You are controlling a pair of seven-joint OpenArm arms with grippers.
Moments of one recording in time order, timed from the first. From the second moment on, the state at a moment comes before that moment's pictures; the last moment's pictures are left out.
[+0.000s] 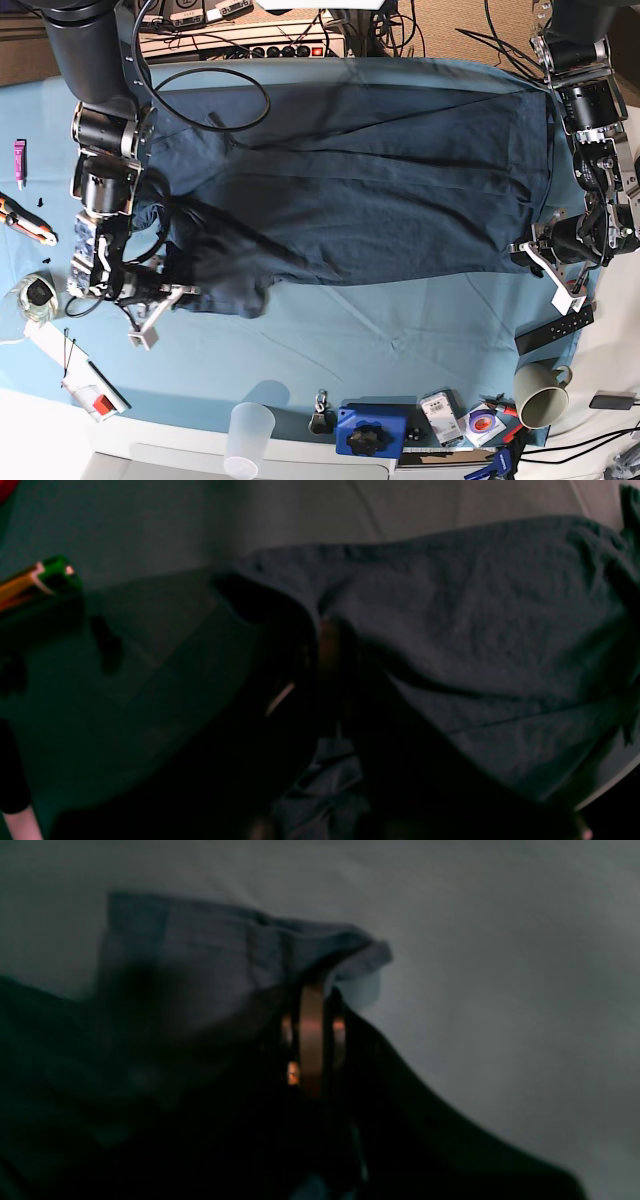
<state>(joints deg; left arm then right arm) -14.2 -19.5 -17.2 78.0 -40.3 -19.8 74.1 37.8 18.4 13.5 40.4 19.5 32.8 -56.6</state>
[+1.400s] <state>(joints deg) 1.0 -21.3 -28.0 91.9 -54.5 -28.8 78.6 6.1 18.1 34.8 88.2 51.4 40.0 -74.7</state>
